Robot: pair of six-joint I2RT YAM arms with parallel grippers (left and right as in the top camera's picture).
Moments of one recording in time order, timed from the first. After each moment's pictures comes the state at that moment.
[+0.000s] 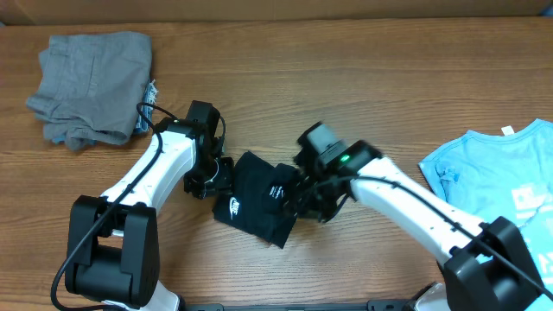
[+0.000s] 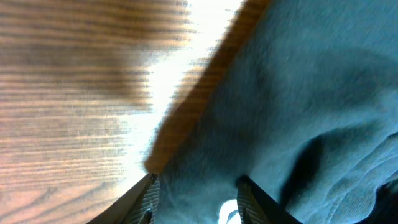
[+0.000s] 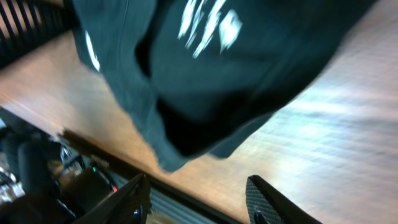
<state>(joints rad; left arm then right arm) -0.21 1.75 1.12 -0.98 0.21 -0.28 0.66 1.64 1.11 -0.86 -0.52 0.65</state>
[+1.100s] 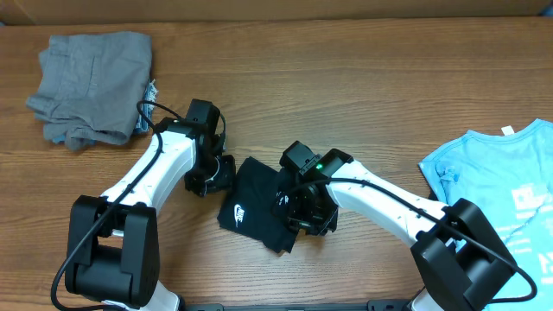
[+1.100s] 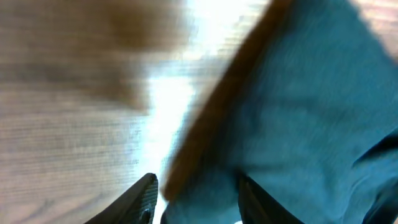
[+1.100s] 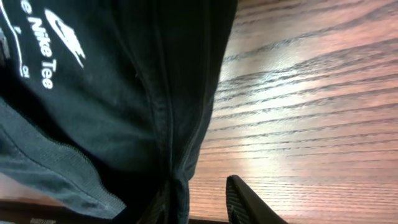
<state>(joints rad) -0.21 1.75 1.12 -0.96 0.22 -0.26 0.73 1.76 1.11 -0.96 -0.34 0.93</state>
